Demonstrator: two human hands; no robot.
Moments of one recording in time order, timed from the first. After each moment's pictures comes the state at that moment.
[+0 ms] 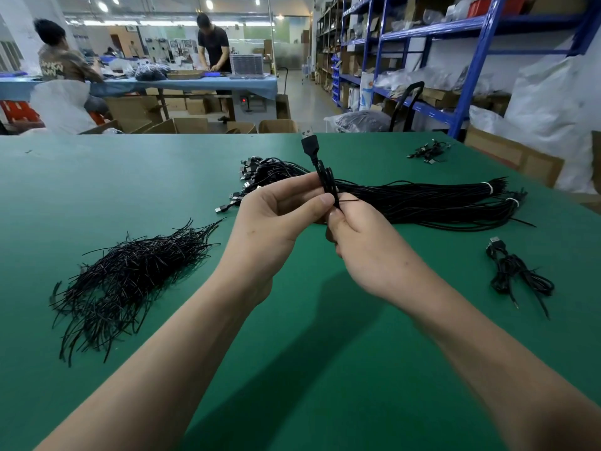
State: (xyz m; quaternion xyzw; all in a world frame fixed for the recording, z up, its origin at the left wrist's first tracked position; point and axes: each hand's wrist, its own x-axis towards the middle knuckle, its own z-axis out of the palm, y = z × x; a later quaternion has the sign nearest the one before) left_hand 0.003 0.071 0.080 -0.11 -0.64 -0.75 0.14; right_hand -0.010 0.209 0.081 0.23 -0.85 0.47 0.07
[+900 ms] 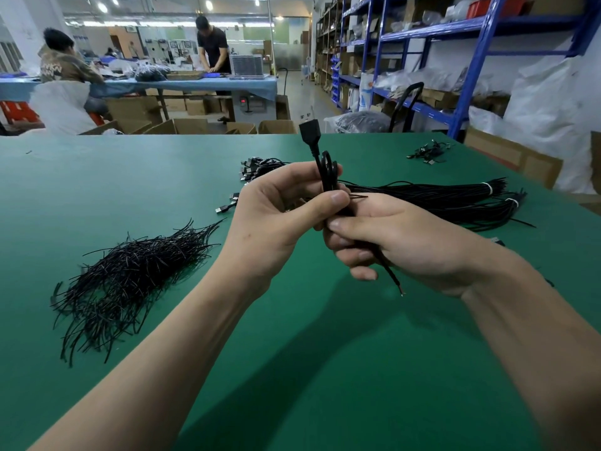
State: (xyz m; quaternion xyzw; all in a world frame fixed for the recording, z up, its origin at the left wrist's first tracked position) left_hand 0.011 0.071 0.090 -0.22 -0.61 -0.74 0.16; right_hand 0.003 0.238 0.116 0.31 -0.72 0.57 -0.22
